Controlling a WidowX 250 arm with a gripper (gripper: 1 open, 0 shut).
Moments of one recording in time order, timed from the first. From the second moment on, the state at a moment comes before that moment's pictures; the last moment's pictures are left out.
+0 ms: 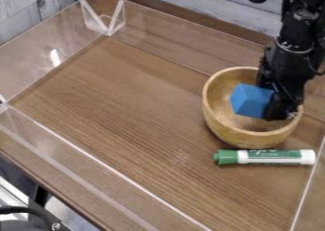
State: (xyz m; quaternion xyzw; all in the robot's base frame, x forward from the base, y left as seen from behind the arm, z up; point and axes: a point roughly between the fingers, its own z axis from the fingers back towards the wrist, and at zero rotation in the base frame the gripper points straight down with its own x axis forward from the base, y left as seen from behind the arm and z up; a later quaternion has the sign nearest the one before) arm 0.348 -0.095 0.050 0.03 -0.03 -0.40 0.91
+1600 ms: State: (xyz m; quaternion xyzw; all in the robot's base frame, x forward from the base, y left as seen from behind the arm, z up) arm 0.342 -0.092 0.056 0.03 -0.01 -0.41 0.91
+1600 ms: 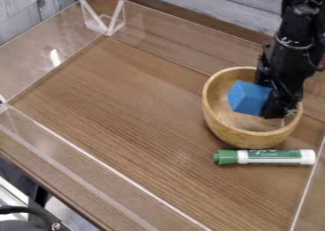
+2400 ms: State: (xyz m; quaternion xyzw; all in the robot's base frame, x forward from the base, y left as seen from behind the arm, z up) arm 0.339 -0.087 0.063 0.03 0.01 -0.41 0.91
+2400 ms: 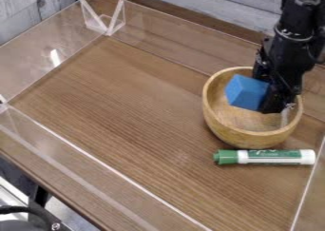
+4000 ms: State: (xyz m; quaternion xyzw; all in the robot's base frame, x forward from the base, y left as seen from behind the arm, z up) arm 0.338 -0.077 0.087 0.03 0.02 -0.41 0.91
